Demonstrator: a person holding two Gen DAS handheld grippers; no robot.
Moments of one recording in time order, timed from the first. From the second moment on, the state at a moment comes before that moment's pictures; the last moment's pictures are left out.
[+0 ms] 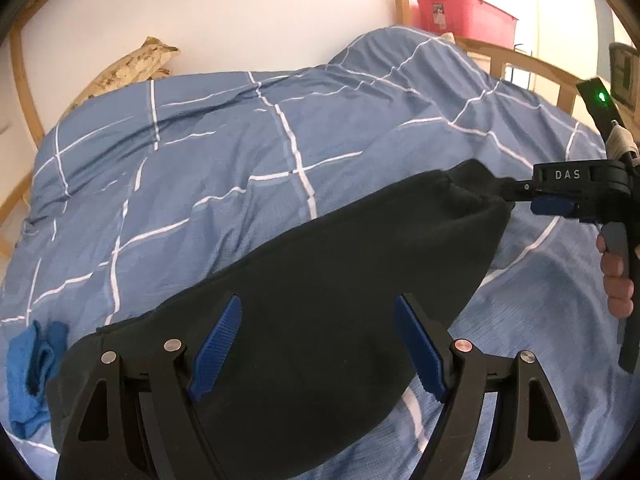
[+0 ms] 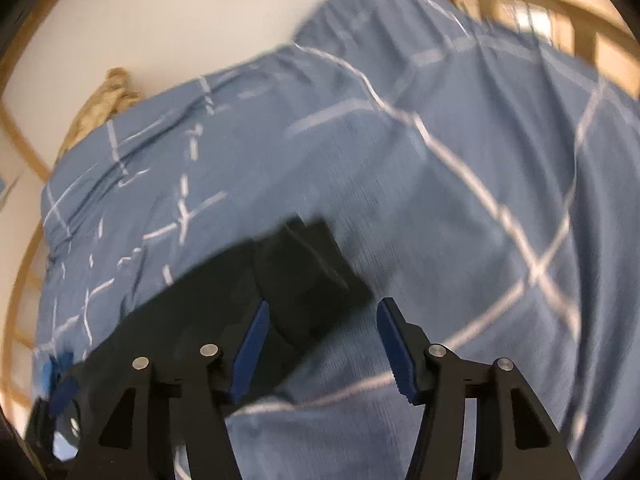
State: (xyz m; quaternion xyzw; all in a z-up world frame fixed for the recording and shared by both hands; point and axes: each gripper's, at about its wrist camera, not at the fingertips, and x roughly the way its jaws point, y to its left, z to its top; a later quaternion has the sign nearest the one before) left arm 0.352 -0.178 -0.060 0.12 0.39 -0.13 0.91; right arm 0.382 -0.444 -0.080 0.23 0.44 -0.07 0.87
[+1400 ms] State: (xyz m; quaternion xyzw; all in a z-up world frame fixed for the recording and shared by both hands) left arm 0.361 -0.186 -0.078 0.11 0.40 -0.10 0.91; right arm 0.384 -0.465 -0.113 0.34 0.40 -0.06 0.85
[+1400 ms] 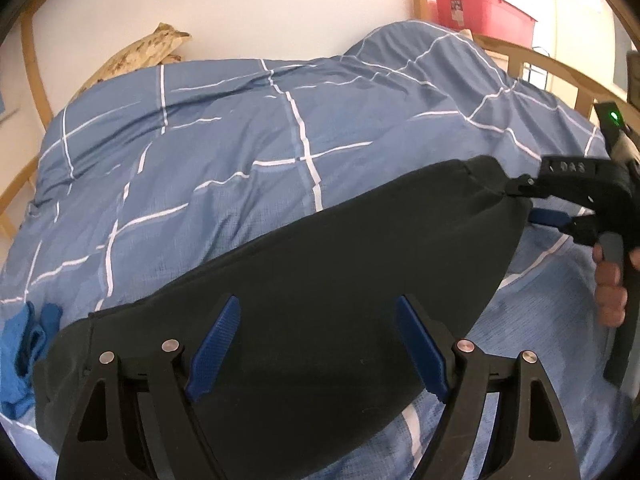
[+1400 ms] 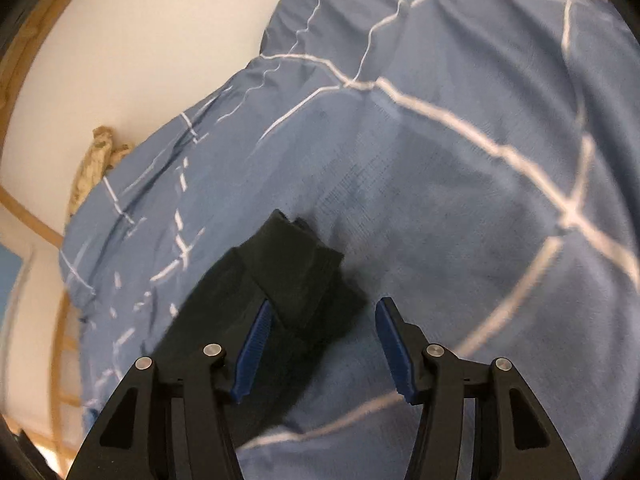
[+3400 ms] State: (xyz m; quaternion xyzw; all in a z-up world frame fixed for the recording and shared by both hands) left arm 0.295 0.131 -0.122 -0.20 0.42 -0.12 0.88; right arm 0.322 -0.095 -0.067 -0.10 0.36 0.10 0.92
